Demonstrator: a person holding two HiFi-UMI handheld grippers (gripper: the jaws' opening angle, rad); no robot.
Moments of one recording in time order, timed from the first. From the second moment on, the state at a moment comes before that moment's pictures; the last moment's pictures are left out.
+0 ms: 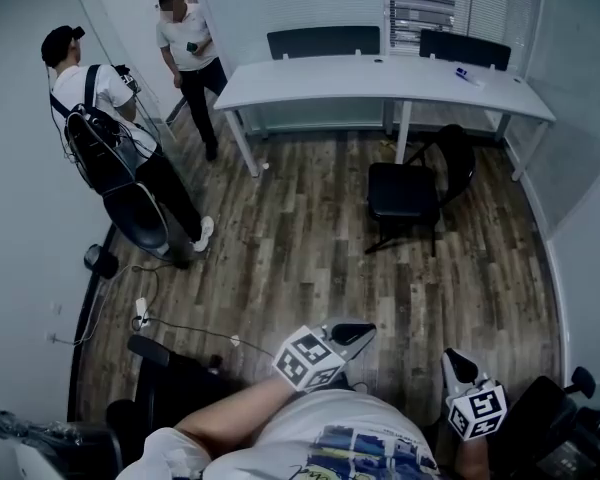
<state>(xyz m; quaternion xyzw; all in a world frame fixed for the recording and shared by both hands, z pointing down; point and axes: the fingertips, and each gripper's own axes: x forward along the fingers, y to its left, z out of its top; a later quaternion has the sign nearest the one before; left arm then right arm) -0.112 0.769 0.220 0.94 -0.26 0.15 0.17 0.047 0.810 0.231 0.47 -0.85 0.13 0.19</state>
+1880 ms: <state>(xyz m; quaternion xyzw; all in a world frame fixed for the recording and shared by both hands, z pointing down) -0.193 0.584 0.249 0.94 -0.26 0.15 0.19 -0.018 0.618 0.226 0.50 -0.83 0.14 0.22</state>
